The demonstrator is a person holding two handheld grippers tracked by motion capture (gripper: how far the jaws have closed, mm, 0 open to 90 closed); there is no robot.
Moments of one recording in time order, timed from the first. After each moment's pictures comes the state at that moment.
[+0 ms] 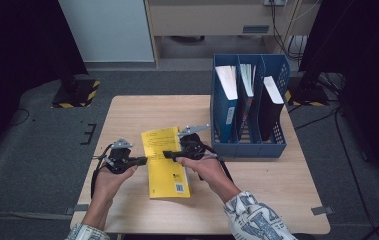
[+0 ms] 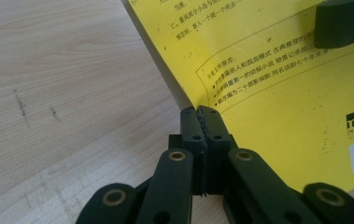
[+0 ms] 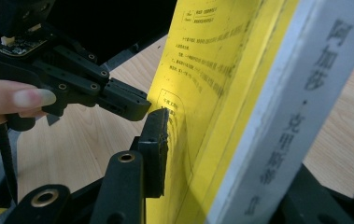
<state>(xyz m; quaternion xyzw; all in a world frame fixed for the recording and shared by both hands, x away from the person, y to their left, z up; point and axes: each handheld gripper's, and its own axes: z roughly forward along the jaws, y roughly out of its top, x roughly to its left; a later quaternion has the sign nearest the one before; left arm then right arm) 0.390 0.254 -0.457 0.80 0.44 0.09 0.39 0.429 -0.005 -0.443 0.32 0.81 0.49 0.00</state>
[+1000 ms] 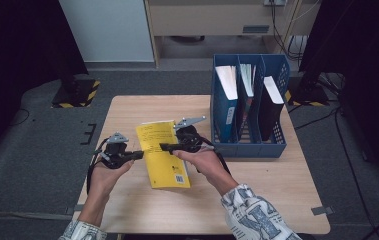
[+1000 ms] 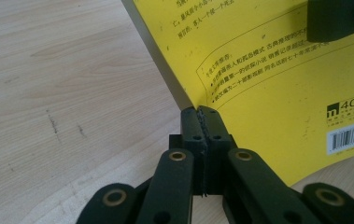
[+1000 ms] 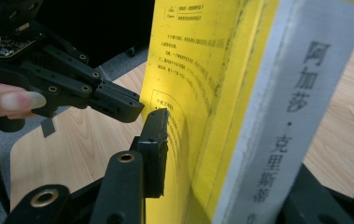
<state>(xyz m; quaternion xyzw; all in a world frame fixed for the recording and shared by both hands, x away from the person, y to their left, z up) 0.393 0.259 -0.436 0.80 0.44 0.11 0.40 0.439 0.004 -0.420 0.31 0.82 0.49 0.03</state>
